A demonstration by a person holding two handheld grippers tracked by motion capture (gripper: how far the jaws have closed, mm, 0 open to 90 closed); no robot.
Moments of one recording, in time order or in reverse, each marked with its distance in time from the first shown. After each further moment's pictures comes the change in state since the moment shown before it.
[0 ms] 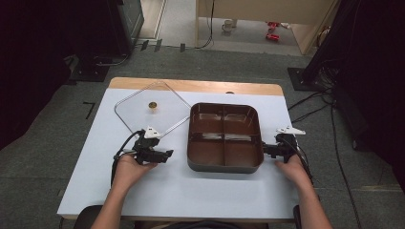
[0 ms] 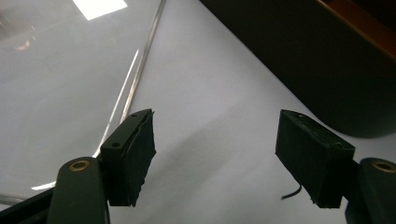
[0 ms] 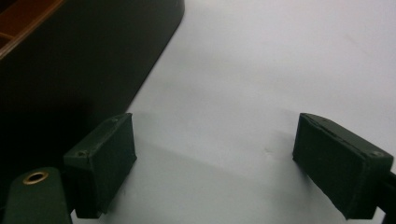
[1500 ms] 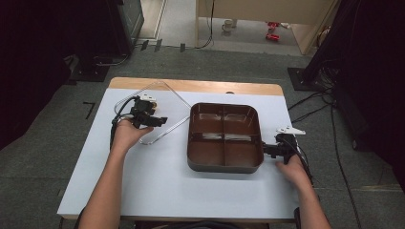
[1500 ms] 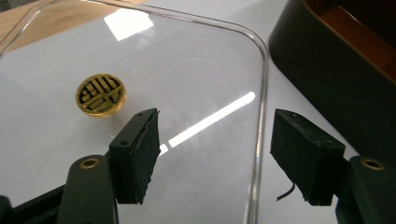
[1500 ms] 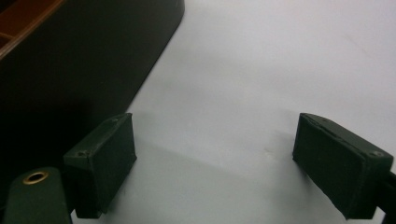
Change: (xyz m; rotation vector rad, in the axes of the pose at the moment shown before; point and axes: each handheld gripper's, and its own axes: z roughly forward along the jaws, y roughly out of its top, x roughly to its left) left arm 0.085 0.072 0.019 -0.025 0.046 -0.041; right arm 0.000 0.000 0.000 -0.001 0.000 -0.002
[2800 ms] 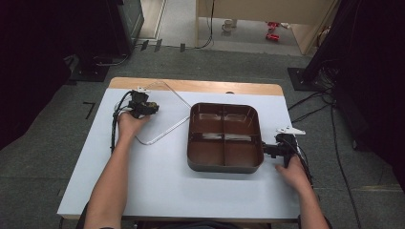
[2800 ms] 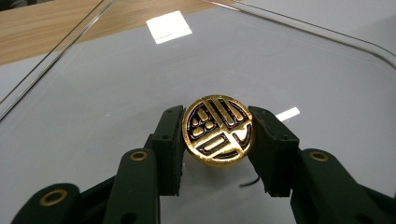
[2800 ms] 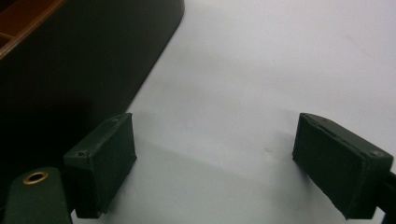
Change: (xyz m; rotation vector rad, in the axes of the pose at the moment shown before) left arm 0.055 -0.003 0.054 -0.034 0.128 -0.106; right arm 0.000 0.000 0.000 0.000 -0.001 0.000
